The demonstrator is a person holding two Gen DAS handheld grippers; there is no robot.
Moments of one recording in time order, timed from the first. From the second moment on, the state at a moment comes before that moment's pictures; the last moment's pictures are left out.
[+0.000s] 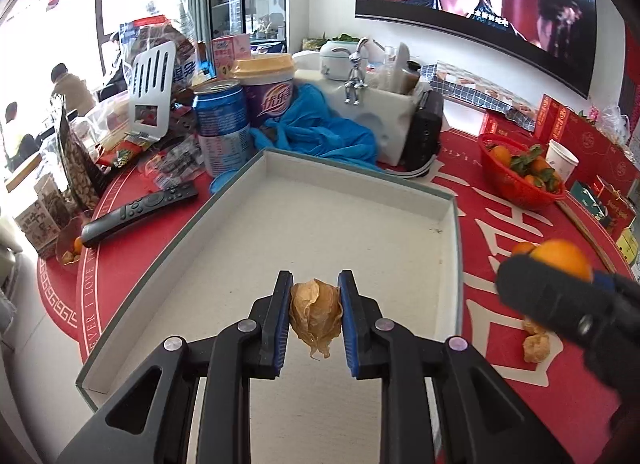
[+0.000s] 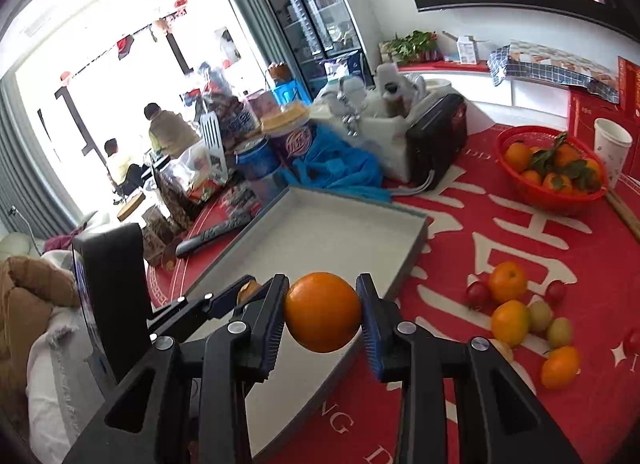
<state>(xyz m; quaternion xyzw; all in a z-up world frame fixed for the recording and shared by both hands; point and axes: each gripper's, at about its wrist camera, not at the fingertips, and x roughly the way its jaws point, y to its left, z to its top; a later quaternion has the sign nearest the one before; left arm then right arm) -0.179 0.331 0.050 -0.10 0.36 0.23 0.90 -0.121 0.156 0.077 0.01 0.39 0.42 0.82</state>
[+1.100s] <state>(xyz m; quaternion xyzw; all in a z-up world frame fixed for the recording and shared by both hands) -0.198 0.379 0.034 -0.15 0.37 0.32 0.86 -0.136 0.199 0.028 -0.06 0.41 0.44 0.79</state>
